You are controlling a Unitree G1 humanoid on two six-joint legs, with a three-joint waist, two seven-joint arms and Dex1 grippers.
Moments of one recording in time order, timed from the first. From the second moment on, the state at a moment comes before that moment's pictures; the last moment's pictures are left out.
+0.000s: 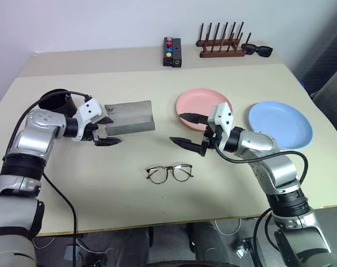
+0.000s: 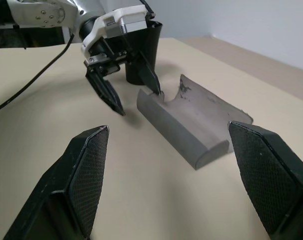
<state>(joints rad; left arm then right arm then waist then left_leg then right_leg) -0.76 0.82 -0.20 0.59 -0.13 0.17 -1.25 -0.44 -0.46 0.12 -0.21 0.40 0.37 0.87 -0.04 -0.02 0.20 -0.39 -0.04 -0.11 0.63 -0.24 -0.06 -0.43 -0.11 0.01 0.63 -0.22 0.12</state>
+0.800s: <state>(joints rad) -0.62 0.73 -0.21 0.28 -0.14 0.21 -1.44 -0.33 -0.58 0.05 -0.28 0.40 0.41 0.87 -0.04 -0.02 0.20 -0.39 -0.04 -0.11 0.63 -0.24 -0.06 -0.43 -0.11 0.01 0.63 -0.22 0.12</state>
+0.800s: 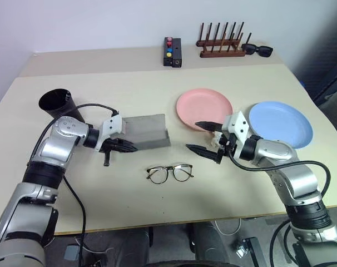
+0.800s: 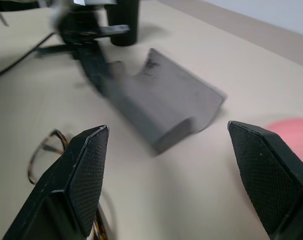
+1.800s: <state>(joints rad) -0.58 0.76 -0.12 -0.04 -0.36 0.45 -1.44 -0.27 -0.63 0.03 -0.28 0.40 0.41 0.87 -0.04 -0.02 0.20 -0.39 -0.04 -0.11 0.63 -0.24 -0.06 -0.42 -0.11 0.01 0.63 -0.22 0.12</state>
